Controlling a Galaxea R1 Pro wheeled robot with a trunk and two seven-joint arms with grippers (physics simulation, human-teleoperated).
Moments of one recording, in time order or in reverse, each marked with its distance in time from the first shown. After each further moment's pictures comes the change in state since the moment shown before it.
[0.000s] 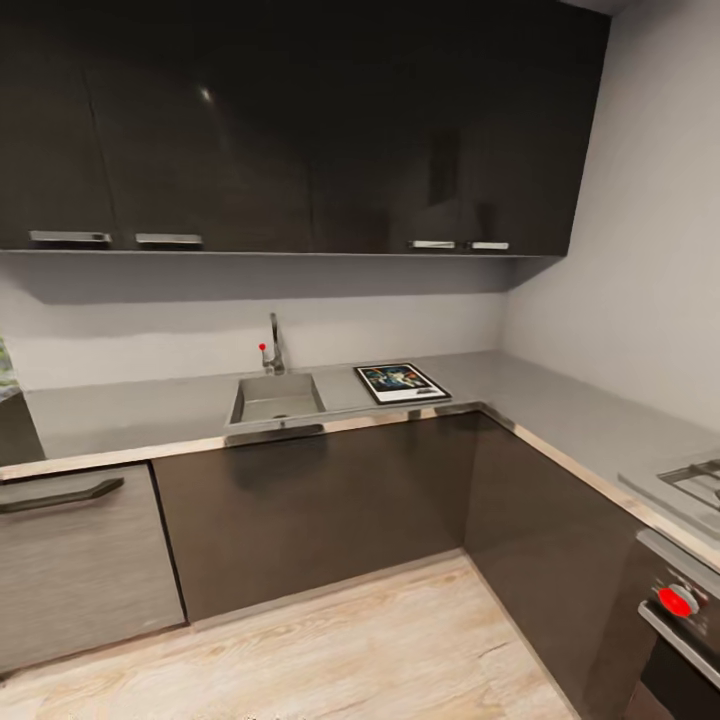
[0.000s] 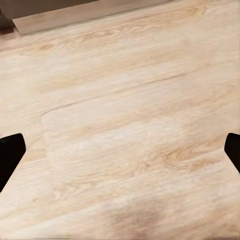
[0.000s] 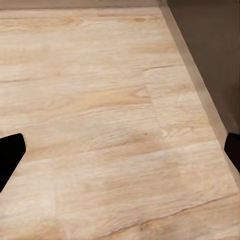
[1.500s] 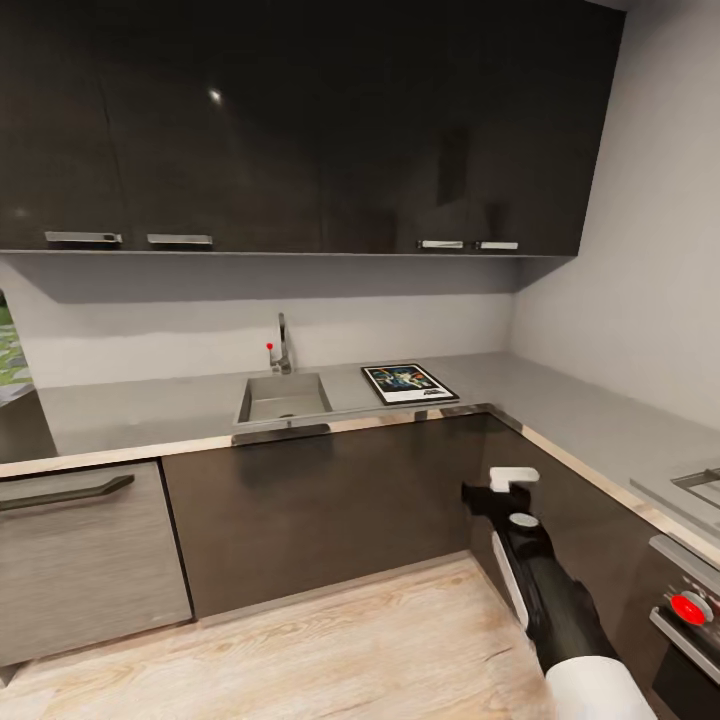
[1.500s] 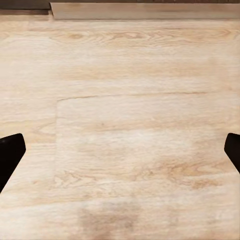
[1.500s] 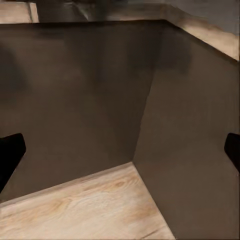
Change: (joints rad) left arm 0.000 0.002 0.086 -0.004 0.133 0.000 -0.004; right arm -0.469 0.117 -0.006 -0.772 -0.011 0.858 -0.094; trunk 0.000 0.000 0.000
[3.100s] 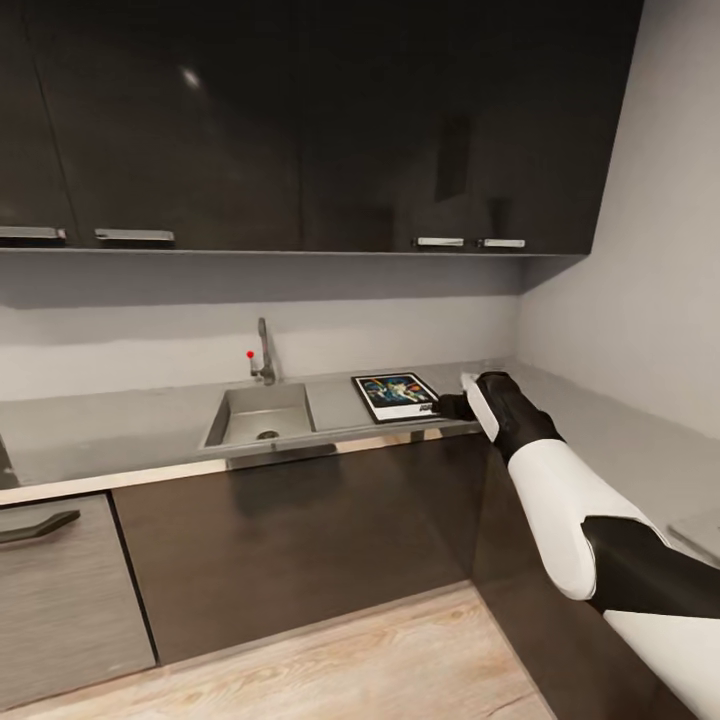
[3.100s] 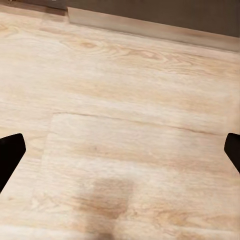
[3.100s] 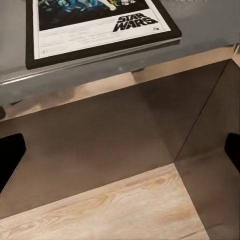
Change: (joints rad) left arm 0.000 0.001 0.134 0.041 0.082 -0.002 -0.004; right arm -0.691 0.006 0.000 0.603 -0.168 0.354 0.018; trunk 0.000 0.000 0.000
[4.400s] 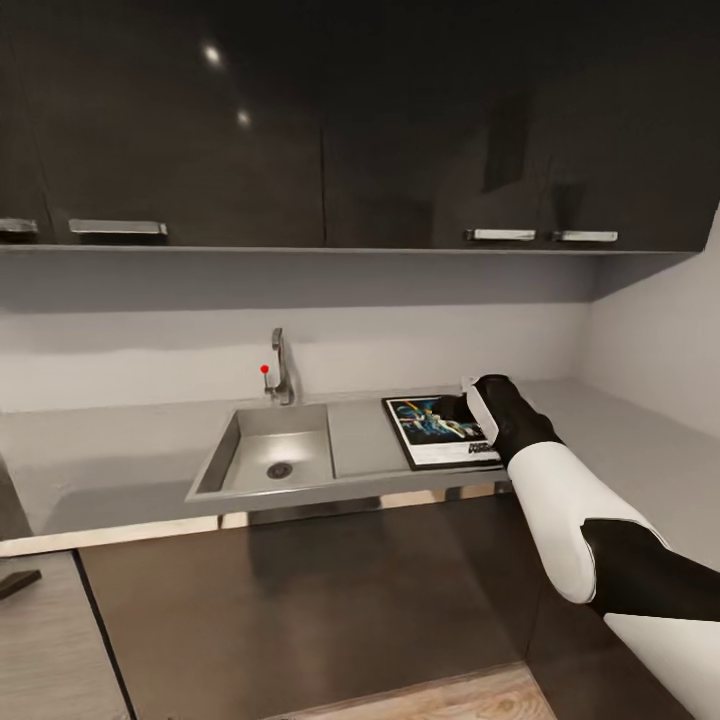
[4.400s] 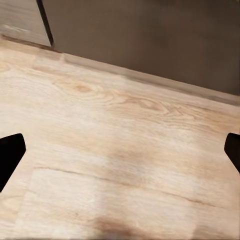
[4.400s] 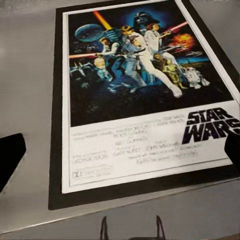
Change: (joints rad) left arm 0.000 0.000 0.002 0.003 0.000 0.000 0.000; right arm 0.008 0.000 0.004 0.004 -0.003 -0.023 -0.003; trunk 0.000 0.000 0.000
